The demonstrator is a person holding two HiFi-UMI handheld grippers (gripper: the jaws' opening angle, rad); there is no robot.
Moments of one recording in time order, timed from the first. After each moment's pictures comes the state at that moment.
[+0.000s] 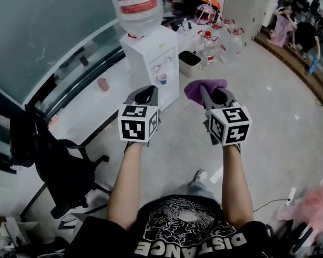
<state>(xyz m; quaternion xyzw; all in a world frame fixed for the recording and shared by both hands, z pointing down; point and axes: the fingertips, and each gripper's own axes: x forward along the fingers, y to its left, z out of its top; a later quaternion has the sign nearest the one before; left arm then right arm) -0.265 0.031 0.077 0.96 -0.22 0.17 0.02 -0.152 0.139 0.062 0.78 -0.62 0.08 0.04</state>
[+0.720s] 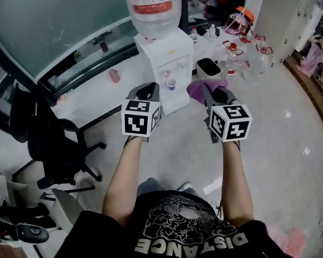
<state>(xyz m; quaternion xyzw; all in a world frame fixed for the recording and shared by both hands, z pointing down) -0.174 -0.014 0.081 0.92 -0.34 0.19 0.02 -0.034 0.064 0.075 0.70 -0.71 0.10 0.04</state>
